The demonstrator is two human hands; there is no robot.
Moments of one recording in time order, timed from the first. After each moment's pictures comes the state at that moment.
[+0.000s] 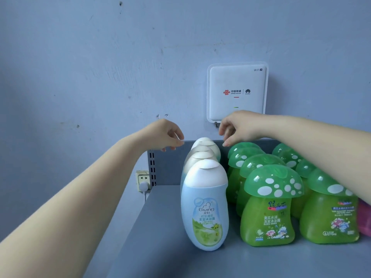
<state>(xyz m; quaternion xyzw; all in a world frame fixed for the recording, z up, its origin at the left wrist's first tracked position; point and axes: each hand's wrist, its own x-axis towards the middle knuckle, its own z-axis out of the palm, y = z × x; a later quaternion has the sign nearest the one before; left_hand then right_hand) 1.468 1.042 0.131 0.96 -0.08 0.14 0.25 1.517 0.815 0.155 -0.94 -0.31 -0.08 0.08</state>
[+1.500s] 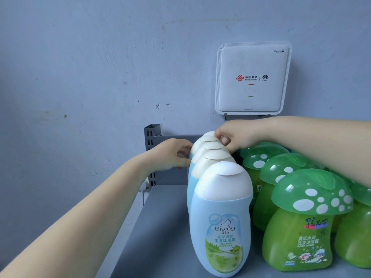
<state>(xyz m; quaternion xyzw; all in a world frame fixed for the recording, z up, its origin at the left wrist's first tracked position) 1.526 1.055 0.067 0.92 -0.16 0.06 0.35 1.580 0.854 0.124 -0.93 -0.37 0.03 0.03</state>
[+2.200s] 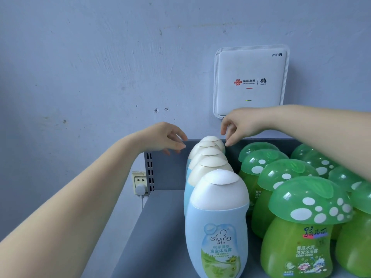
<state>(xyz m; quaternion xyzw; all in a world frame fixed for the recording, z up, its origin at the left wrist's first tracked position) 1.532 1.069 0.114 0.94 -0.11 0.07 0.32 1.589 0.839 0.156 -0.95 -0.31 0.00 0.02</state>
